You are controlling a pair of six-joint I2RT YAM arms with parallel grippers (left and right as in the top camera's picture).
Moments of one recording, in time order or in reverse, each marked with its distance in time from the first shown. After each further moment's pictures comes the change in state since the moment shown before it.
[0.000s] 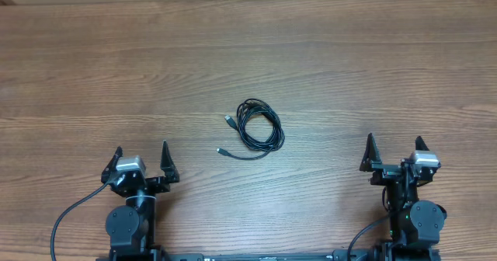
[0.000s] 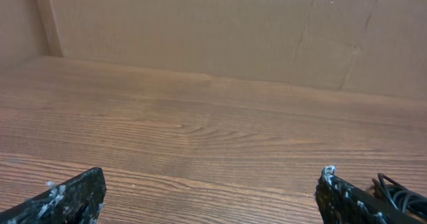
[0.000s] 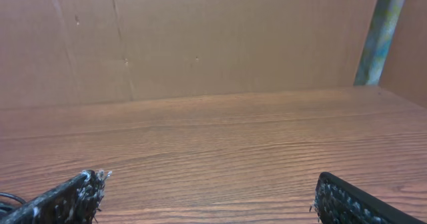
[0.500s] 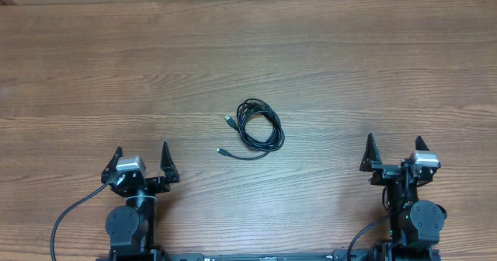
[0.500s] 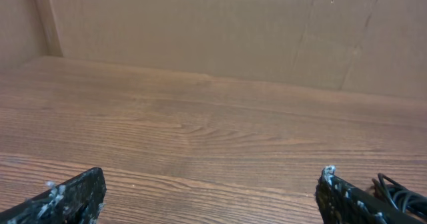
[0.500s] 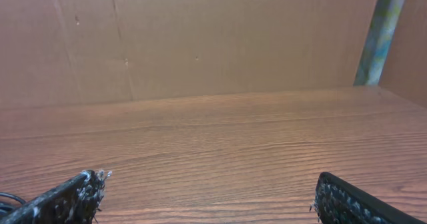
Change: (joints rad) left arm 0.000 0.000 0.000 0.000 0.000 0.000; right arm 0.000 0.000 0.000 0.000 0.000 0.000
